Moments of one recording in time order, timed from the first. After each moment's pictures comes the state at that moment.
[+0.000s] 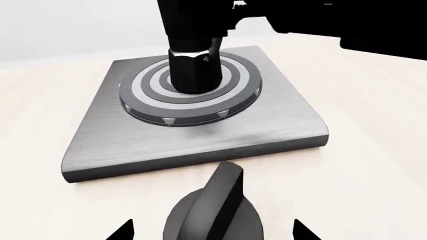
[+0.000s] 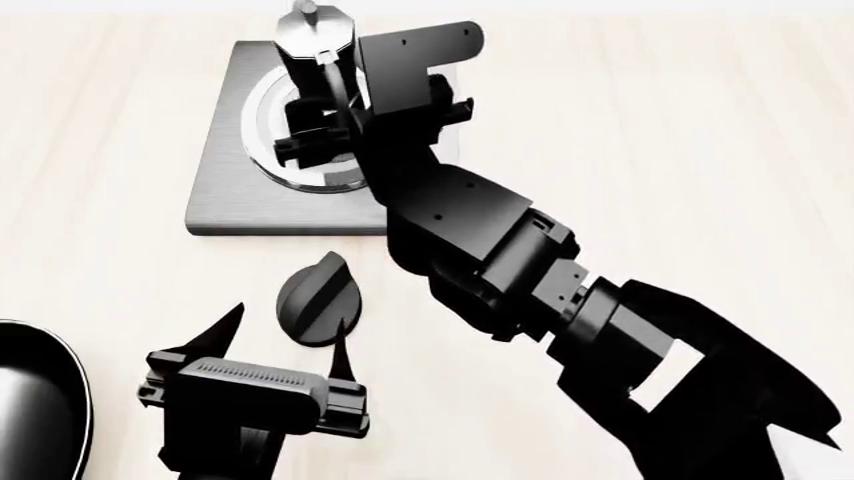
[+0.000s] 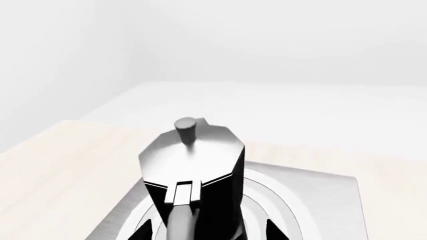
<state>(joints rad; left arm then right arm) -0.07 -0.47 0.35 0.76 -0.41 -0.57 -0.50 1.35 0.04 -1.16 0.49 1.05 0.08 0.53</state>
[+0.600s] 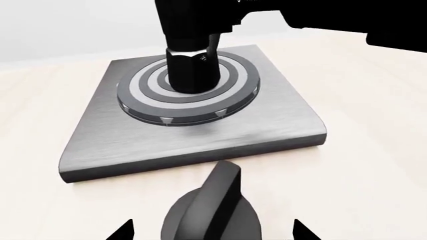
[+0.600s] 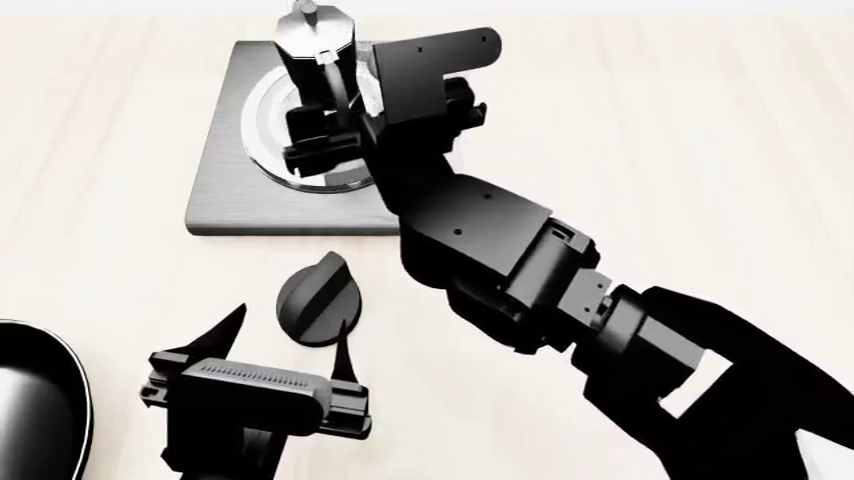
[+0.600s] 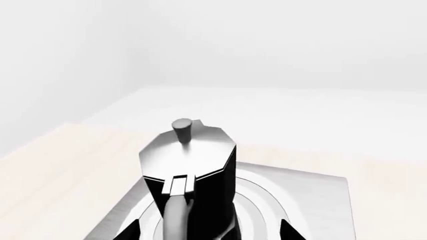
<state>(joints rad) -0.07 -0.48 0.37 0.76 -0.41 -0.56 -0.50 1.34 0.12 -1.18 0.36 1.07 0.07 0.58</state>
